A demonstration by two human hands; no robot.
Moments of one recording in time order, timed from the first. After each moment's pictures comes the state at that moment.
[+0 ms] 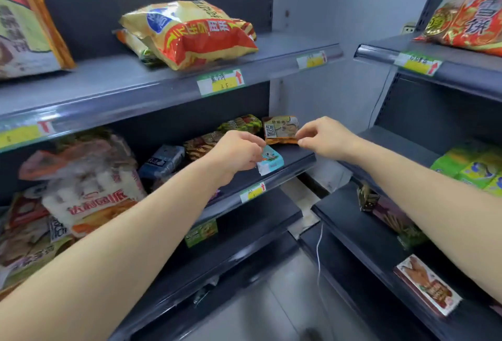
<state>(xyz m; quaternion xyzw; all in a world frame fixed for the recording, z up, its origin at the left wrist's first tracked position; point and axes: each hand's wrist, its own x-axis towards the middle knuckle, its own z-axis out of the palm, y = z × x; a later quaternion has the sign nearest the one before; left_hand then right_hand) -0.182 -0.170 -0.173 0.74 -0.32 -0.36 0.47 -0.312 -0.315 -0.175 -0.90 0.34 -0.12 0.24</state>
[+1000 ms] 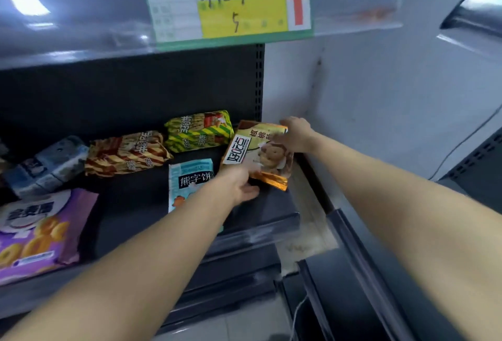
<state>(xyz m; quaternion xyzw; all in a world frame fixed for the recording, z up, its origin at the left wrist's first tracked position) -0.117 -0.538 -0.359 0.65 0.11 -0.43 0.62 -0.119 -0.702 -0.357 -0.94 0.28 0.02 0.22</state>
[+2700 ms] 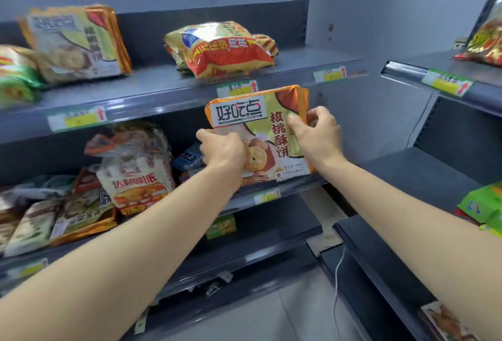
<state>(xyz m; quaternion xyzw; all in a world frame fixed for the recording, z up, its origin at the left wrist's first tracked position) -0.234 -0.163 -0.156 0.76 -0.01 -0.09 0.64 -0.319 -0.278 -0.158 -0.77 0.33 -0.37 0.40</state>
